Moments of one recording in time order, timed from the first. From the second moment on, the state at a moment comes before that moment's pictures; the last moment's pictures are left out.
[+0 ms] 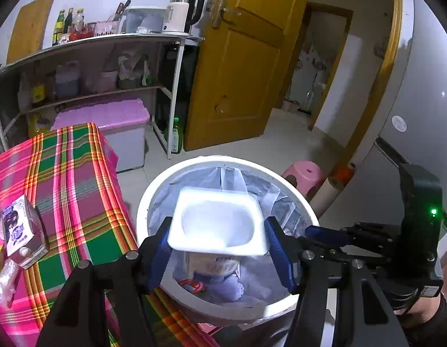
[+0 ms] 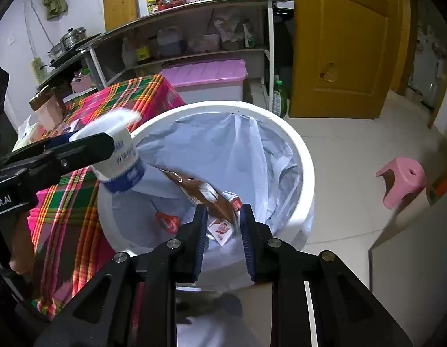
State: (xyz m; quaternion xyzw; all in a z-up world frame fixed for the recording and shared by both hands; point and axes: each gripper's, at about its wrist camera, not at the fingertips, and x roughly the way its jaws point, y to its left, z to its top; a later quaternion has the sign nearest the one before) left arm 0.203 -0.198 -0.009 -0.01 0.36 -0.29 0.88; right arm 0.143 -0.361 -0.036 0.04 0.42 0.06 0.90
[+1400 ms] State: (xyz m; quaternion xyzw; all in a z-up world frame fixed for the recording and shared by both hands) left arm 0.113 -0.045 0.004 -0.07 0.34 -0.15 0.92; right arm 0.093 -0.240 -0.009 0.04 0.38 0.20 0.90
